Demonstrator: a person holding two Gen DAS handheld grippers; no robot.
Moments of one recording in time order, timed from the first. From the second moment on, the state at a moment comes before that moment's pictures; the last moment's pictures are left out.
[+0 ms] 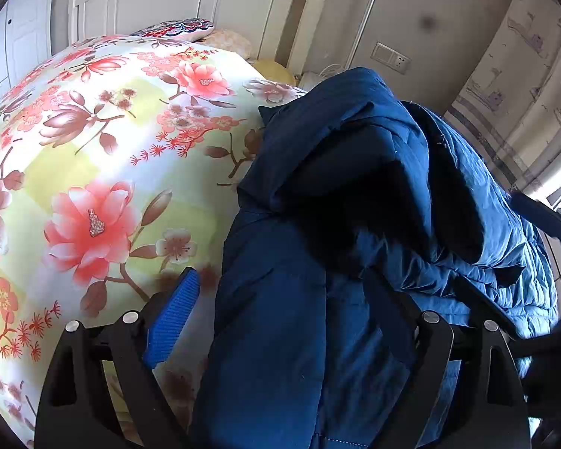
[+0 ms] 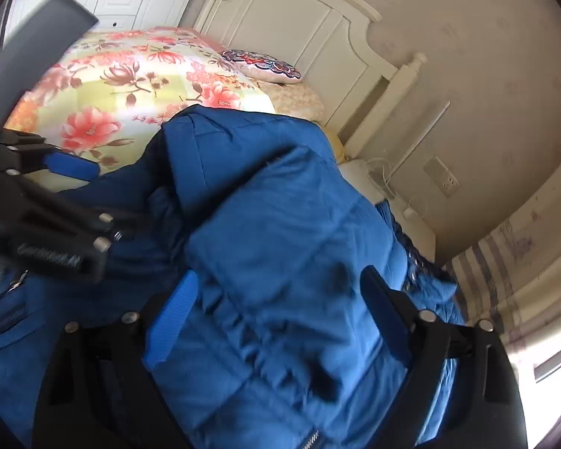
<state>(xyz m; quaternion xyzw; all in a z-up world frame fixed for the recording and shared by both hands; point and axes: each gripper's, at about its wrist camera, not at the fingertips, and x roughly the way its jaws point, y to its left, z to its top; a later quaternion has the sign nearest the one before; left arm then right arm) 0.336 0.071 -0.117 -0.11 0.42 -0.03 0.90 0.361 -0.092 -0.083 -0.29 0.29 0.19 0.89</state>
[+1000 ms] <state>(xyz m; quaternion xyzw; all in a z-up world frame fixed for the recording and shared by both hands) 0.335 0.075 -0.117 -0.12 0.42 -0.04 0.90 0.300 -0.403 -0.098 0.39 0.30 0.07 0.87</state>
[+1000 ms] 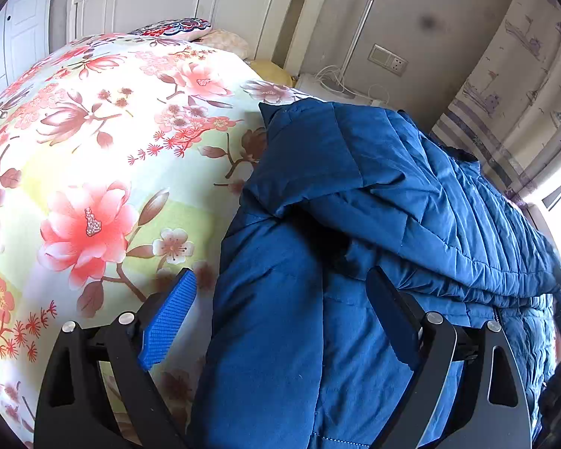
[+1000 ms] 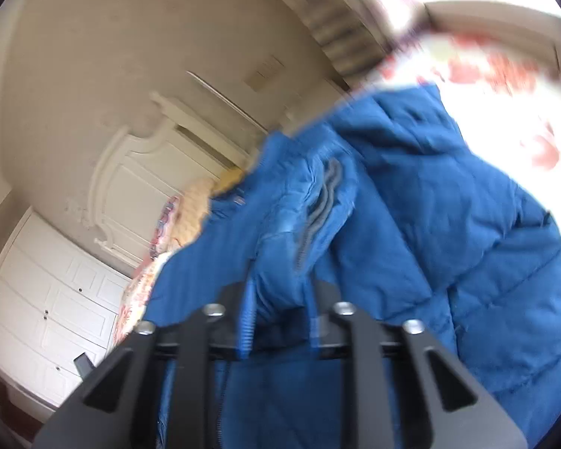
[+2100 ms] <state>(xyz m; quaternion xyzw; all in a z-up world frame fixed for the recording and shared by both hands) 0.305 0.073 -0.025 -0.12 0.28 0.00 0.95 0.334 -0.334 -0.108 0.07 0.39 -0.02 0.92</state>
